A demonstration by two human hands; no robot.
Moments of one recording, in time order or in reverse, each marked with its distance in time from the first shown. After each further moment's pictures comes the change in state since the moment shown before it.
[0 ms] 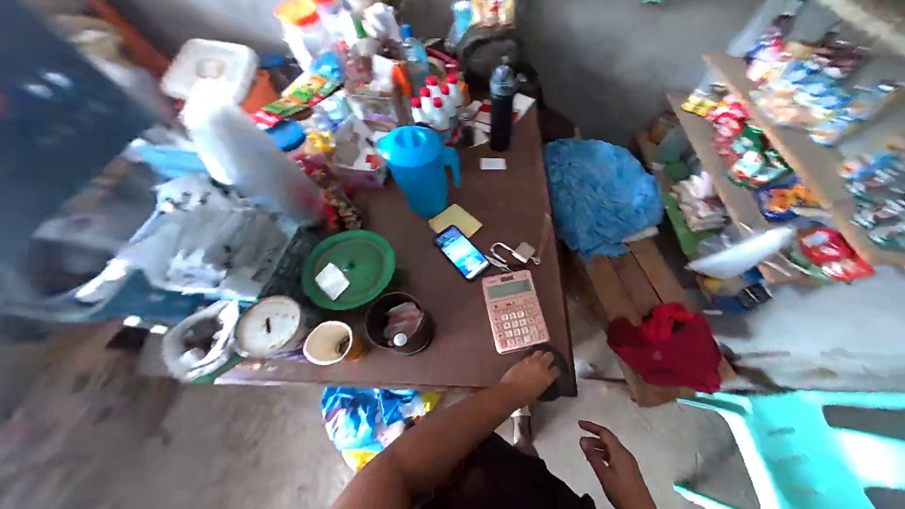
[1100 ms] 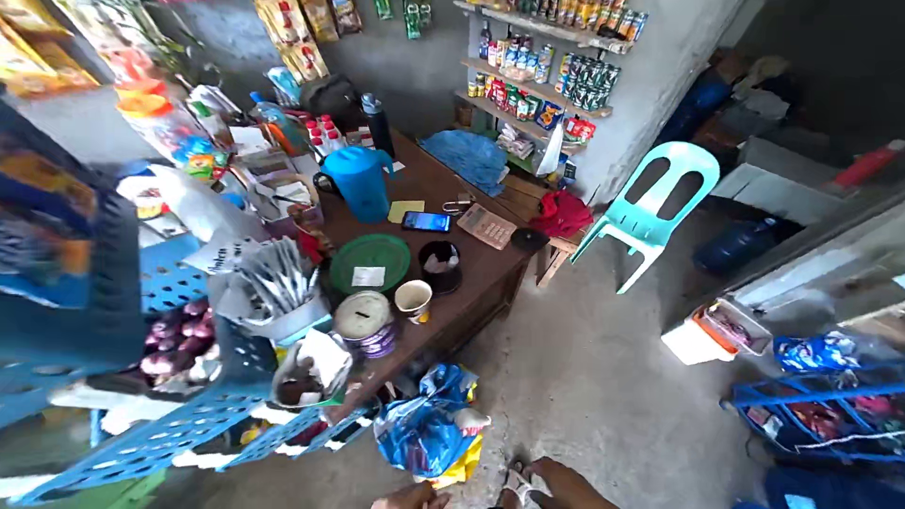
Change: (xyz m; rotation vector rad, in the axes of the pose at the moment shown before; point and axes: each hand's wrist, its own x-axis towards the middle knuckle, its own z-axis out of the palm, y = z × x) left_hand -0.619 -0.194 -0.041 -0.011 0.102 0.251; right_hand -0.260 -0.130 0.511 -0.121 -0.132 0.293
